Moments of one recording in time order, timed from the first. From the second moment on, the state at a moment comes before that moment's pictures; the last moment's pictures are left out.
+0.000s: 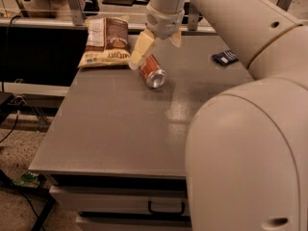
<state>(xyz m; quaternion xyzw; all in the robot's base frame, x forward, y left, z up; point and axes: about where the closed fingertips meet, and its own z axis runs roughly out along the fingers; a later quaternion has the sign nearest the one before) 0.670 -0.018 0.898 -0.38 0.92 0.05 0.09</state>
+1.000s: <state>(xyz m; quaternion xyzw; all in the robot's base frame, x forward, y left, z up) 0.704 -0.006 0.861 -0.35 0.94 0.03 0.06</state>
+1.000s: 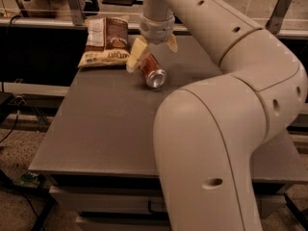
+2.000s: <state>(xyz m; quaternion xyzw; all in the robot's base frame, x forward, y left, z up) 0.712 0.005 0.864 -0.37 0.93 0.01 0.06</state>
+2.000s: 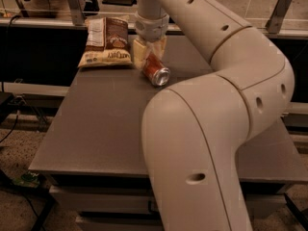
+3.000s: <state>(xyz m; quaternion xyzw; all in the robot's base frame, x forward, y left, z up) 0.686 -0.012 0.925 -0.46 0.87 0.05 0.15</state>
